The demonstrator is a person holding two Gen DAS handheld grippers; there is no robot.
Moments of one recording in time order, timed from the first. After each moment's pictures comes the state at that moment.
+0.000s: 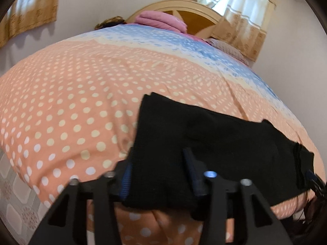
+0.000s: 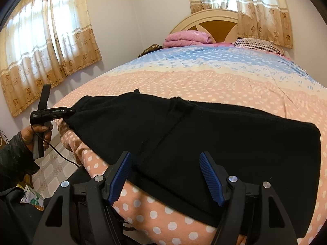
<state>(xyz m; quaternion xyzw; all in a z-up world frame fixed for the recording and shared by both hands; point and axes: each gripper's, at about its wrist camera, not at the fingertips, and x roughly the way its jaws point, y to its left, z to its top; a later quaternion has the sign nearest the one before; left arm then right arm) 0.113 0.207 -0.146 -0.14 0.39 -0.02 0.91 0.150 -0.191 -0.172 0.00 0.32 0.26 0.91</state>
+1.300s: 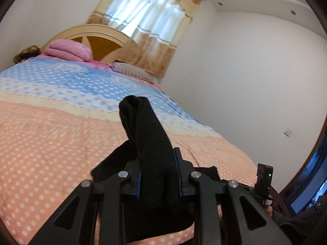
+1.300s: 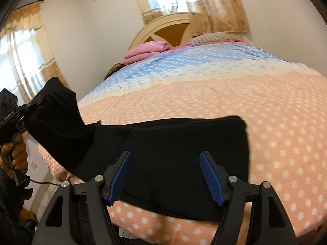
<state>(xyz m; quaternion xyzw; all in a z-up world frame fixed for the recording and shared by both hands) 0.122 0.048 -0.011 -0.16 0.26 -0.32 0.90 0.140 -0.292 -0.140 0.11 0.31 0.13 0.93</state>
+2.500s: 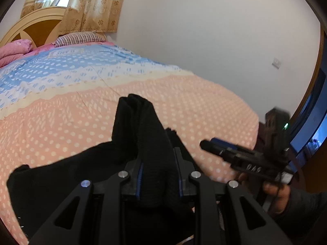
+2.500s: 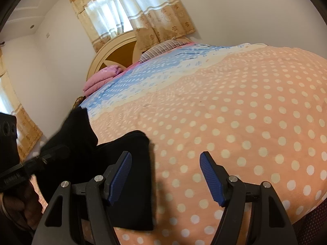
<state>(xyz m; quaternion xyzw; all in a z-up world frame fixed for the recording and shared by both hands) 0.115 -0.184 -0.056 0.02 0.36 -0.42 0.83 0.126 -0.399 -0.160 0.22 0.28 -0.01 0.93</state>
